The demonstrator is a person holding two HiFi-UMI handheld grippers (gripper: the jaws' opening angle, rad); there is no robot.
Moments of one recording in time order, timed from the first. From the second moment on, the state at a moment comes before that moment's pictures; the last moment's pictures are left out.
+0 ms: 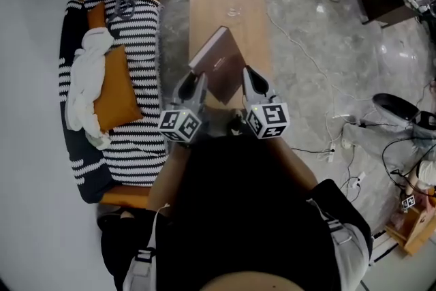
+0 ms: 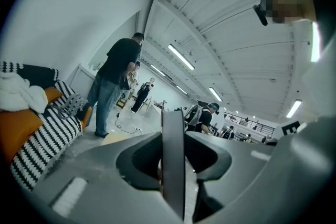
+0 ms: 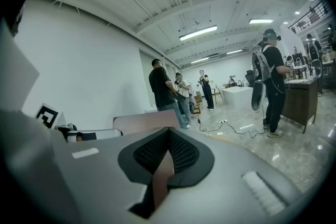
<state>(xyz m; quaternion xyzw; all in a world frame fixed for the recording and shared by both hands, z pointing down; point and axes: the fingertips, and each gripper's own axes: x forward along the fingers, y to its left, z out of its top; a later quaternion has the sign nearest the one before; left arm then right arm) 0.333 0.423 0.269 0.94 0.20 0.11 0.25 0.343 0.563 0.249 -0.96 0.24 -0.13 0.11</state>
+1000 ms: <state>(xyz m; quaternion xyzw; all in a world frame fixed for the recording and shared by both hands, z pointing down) 0.409 0.507 0.346 0.92 0.22 0.20 0.27 0.413 0.650 0.313 -0.95 0.21 -0.19 0.13</state>
